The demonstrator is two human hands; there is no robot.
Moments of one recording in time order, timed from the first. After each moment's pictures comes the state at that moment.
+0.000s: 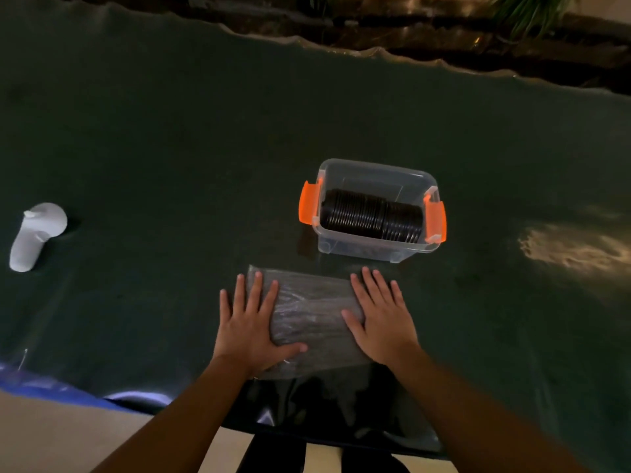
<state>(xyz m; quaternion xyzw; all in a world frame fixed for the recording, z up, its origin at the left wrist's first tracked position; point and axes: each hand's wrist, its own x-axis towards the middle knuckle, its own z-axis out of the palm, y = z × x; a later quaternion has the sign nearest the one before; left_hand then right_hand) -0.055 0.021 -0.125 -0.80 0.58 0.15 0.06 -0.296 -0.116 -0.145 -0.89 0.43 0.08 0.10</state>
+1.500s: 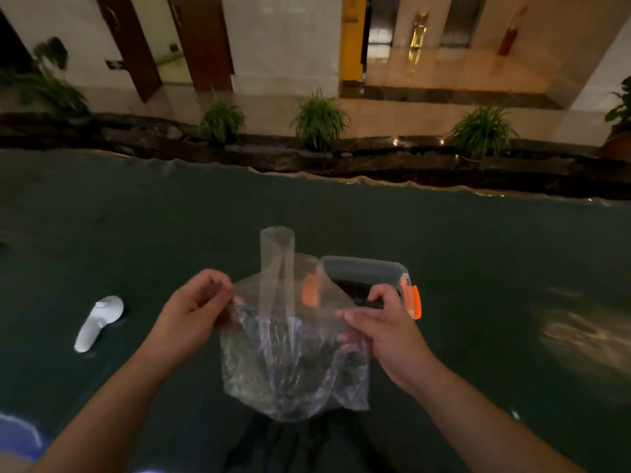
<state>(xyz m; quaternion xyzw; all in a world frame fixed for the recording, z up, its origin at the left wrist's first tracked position) -0.003 0.016 0.138 -0.68 0.40 0.30 -0.54 -0.270 -0.114 0.100 -0.49 0.37 -0.28 0.74</state>
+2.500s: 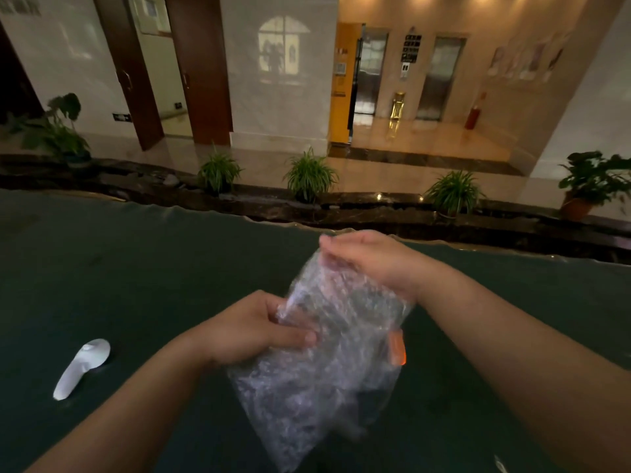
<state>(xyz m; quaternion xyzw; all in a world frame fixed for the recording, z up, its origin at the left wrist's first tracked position) -0.041 -0.020 0.219 -0.53 0.56 0.53 -0.35 -0.233 -0.156 0.290 -0.73 0.29 -0.13 0.60</state>
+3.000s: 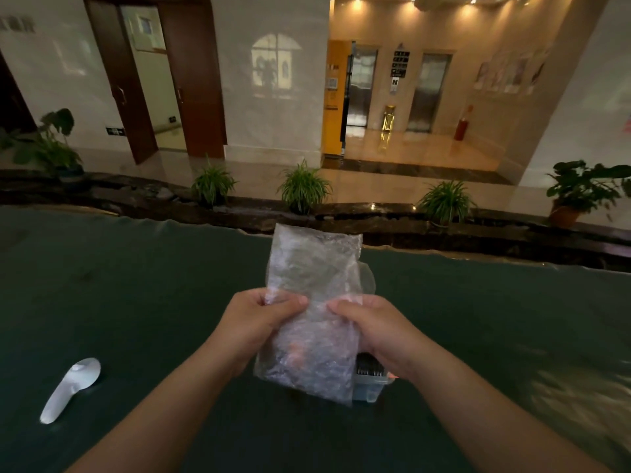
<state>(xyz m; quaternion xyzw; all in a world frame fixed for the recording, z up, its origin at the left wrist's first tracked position) -0.057 -0.042 0.213 -0.59 0.37 0.45 -0.56 -0.250 -0.137 0.212 -0.58 0.34 -0.22 0.71</state>
